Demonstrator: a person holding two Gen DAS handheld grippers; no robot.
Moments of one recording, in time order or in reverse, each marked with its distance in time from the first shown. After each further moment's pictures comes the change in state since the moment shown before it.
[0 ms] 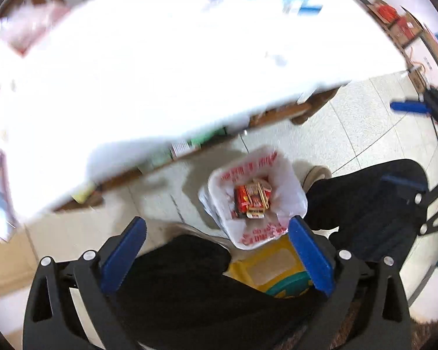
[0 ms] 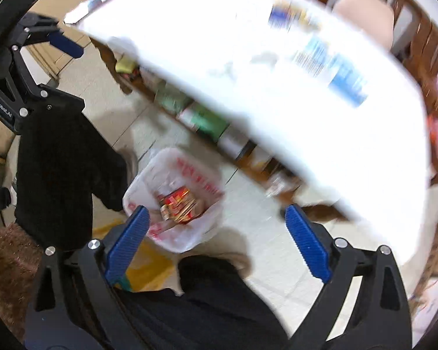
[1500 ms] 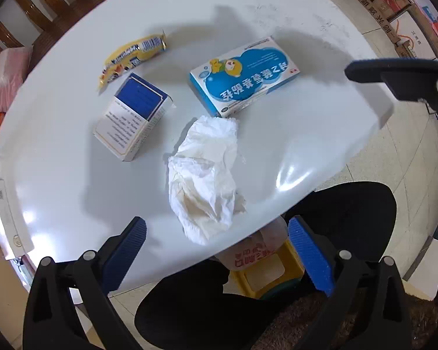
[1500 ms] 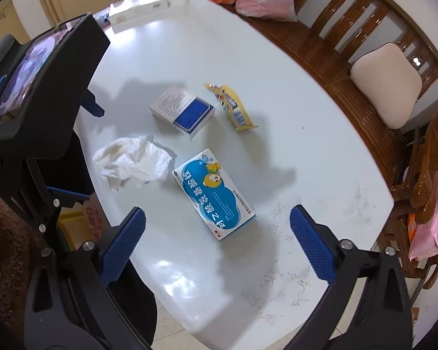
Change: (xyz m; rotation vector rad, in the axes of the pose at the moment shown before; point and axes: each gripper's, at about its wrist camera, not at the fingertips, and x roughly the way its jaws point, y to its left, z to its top) left arm -0.002 -0.040 0.173 0.140 0.148 -0.046; right arm -0.029 -0.159 0.149 -0.288 -0.003 0.062
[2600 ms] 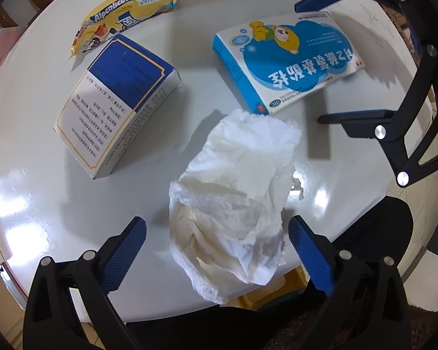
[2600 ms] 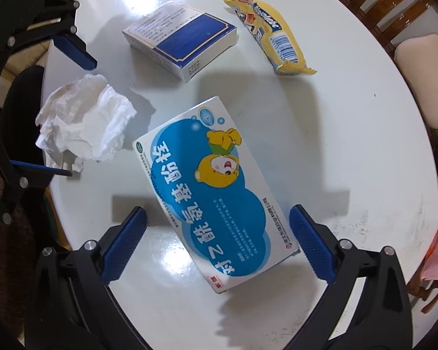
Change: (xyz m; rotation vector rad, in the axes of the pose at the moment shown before) left arm 0.074 0.034 0.017 -0.062 0.039 -0.032; right arm 0.132 -0.002 -0.001 -0.078 0.169 0.102
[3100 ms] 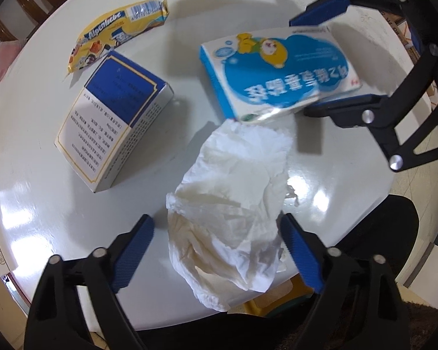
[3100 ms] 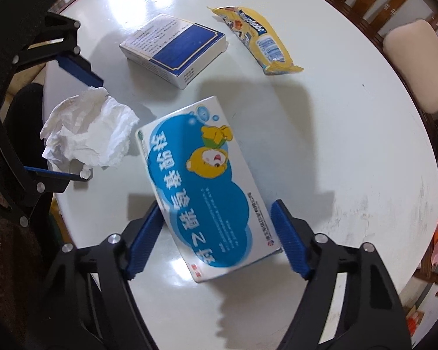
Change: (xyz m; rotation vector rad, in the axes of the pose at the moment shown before) left arm -0.003 -0.016 0.004 0.049 -0.048 0.024; right arm -0.008 -0.005 -0.009 0.091 -0.043 -0.011
